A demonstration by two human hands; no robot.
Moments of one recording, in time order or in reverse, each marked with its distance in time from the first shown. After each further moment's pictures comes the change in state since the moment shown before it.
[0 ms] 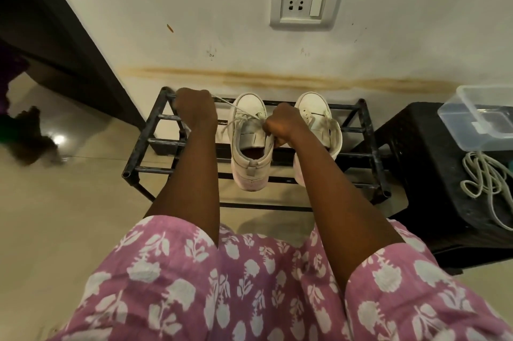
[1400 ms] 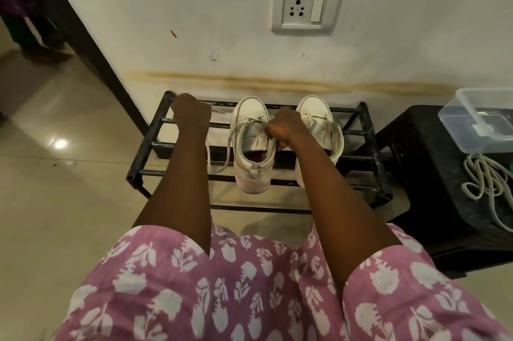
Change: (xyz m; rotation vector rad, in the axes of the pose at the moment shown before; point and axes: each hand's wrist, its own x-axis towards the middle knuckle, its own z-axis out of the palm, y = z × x) left_hand 0.006 -0.008 -0.015 0.033 -0.154 0.062; right_hand 0.001 0.002 -0.001 -0.013 0.014 0.026
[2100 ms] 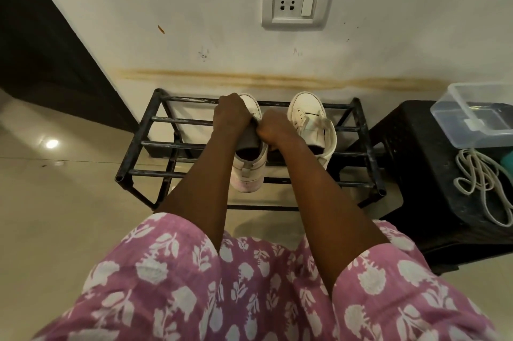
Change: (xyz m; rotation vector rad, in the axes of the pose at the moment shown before) left_hand -0.020 0.029 0.061 0.326 -0.206 0.298; right_hand -0.001 0.001 0.016 -0.153 0.008 -0.084
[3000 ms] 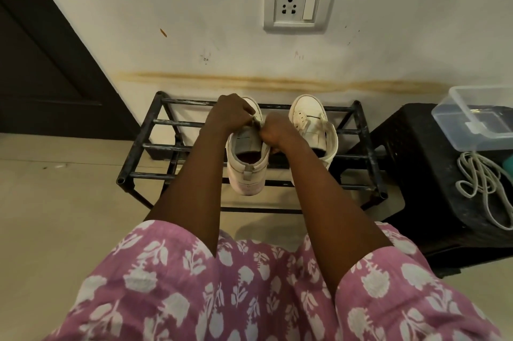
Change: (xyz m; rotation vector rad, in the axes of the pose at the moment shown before) left_hand 0.003 -0.008 -0.018 -0.020 -0.130 0.235; right_hand 0.001 0.001 -0.006 0.017 -0.048 0.018
